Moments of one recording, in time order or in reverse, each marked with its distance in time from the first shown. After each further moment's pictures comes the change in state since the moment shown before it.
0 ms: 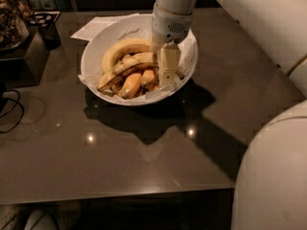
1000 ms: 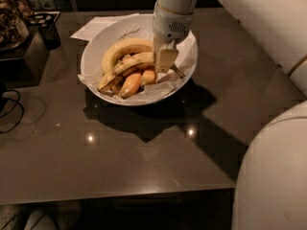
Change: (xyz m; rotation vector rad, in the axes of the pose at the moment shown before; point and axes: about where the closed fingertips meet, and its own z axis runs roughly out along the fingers) arm 0.000 0.000 0.000 0.000 0.000 0.000
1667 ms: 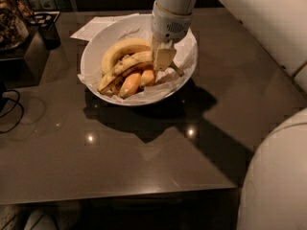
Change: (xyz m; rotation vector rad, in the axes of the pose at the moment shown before) arm -0.003 -0.008 -0.003 0.059 -0.010 0.010
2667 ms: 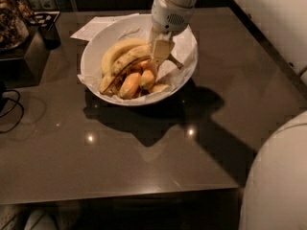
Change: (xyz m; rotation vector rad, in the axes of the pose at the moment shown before) arm -0.009 -0.013 -0.017 0.061 -0.083 0.041
